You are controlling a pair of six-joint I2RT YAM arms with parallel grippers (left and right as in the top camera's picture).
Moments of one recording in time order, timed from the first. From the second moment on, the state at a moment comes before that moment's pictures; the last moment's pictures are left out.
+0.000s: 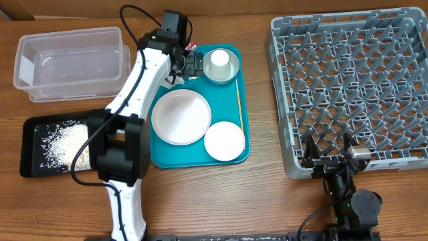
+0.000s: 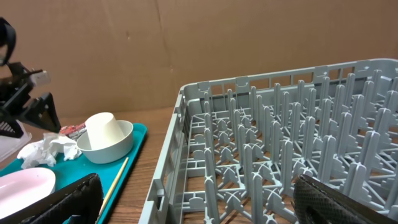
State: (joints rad) left arm -0.24 2.18 1.87 -0.87 -0.03 -0.26; right arm 0.01 0.01 0.02 -0.03 -0.09 0.14
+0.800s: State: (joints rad) left arm -0.24 2.28 1.87 -0.77 -0.10 -0.26; right arm 0.01 0.01 0.02 -0.03 -0.09 0.14
